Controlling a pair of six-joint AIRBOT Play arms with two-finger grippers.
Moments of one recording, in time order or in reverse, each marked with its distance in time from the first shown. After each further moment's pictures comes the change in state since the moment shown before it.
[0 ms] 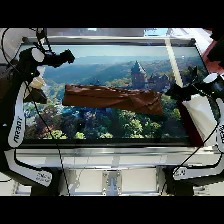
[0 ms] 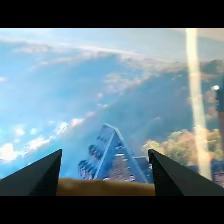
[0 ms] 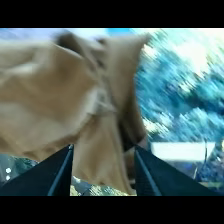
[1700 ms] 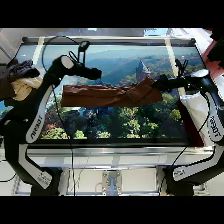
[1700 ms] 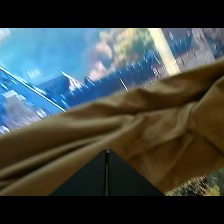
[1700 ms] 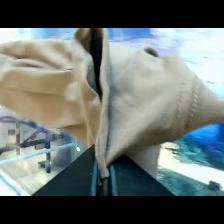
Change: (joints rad) left arm -0.243 -0.157 0.005 -0.196 -0.168 0.291; right arm 0.106 -0.127 0.166 0.434 0.073 -0.177
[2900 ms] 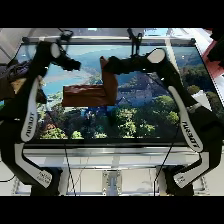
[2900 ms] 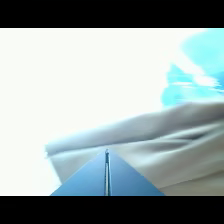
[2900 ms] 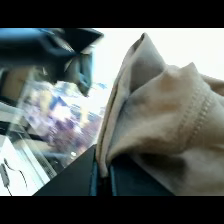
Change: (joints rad) left arm 0.176 0.082 0.241 0.610 -0.268 -0.219; right arm 0.628 -0.073 0.339 0.007 -0.352 0.193
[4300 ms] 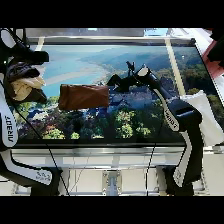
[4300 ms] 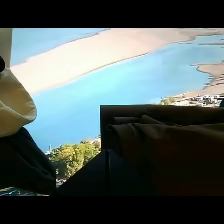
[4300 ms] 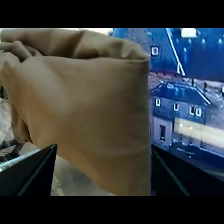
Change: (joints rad) left arm 0.190 0.098 0.006 -0.085 -0.096 0.018; right arm -0.134 -0.346 0.029 -0.013 0.111 0.207
